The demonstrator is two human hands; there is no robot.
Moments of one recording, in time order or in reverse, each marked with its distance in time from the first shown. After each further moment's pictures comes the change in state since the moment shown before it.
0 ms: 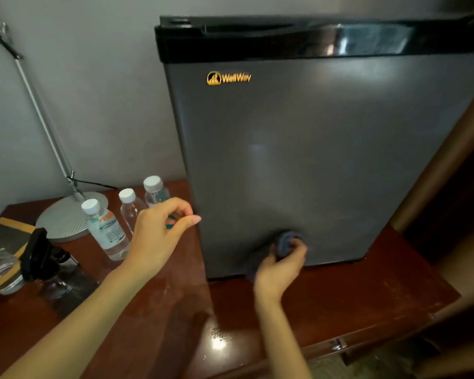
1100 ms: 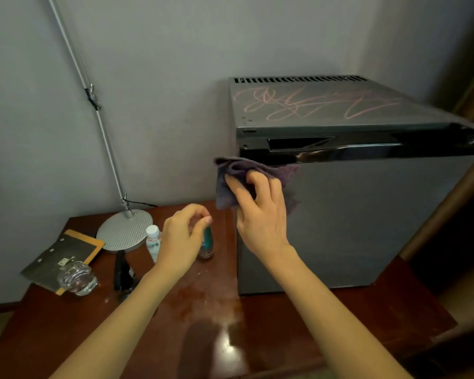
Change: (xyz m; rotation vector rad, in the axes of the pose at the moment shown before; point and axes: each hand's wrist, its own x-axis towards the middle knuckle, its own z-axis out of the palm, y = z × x) left_hand 0.028 0.045 -0.094 0.048 0.098 -0.081; right_hand -0.015 -0.225 0.037 -0.325 -0.265 -1.358
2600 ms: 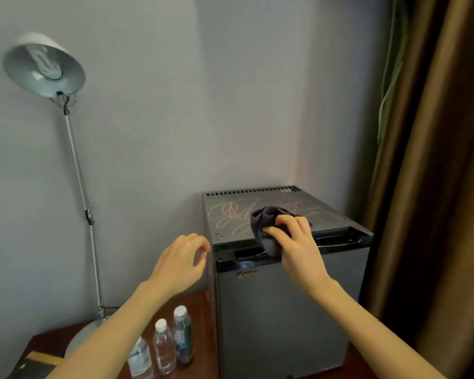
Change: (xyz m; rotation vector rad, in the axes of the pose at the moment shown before) left_hand 0.095 0.122 -0.078 0.280 -0.189 0.507; right_hand 0.102 0.085 -0.131 -0.153 -0.020 -0.070
